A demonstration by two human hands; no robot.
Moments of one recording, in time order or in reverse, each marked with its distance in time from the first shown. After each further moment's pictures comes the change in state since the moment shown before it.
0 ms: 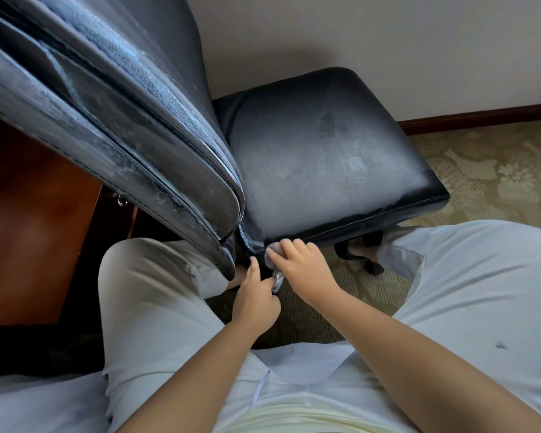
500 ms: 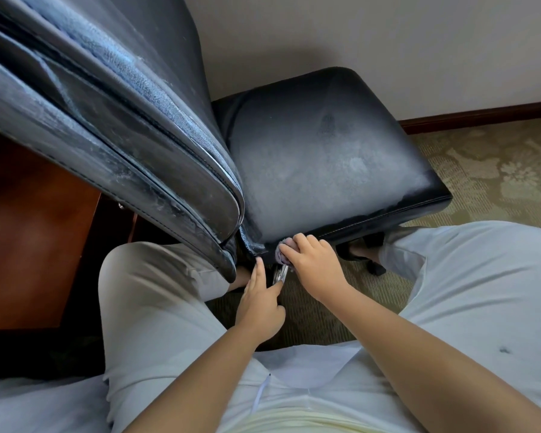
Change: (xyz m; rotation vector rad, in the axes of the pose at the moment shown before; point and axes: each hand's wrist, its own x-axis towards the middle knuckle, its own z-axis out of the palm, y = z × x) left_hand -0.001 -0.002 0.005 0.072 -0.092 0.044; right_hand 0.001 0.016 -0.006 0.062 0.055 0.115
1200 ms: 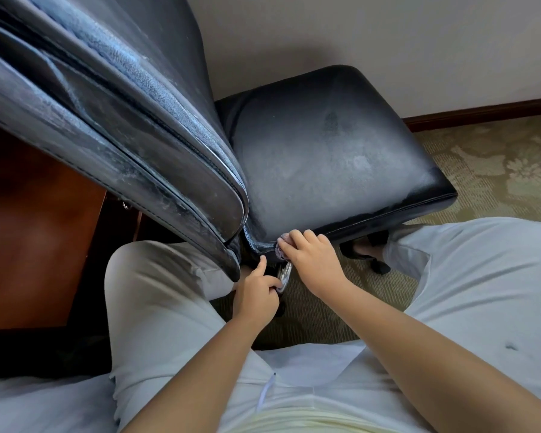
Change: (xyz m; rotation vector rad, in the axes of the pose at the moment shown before) left_hand 0.002 -0.003 -0.018 -0.179 0.204 -0.012; right_hand 0.007 -0.004 0.005 -0.079 0.012 -0.028
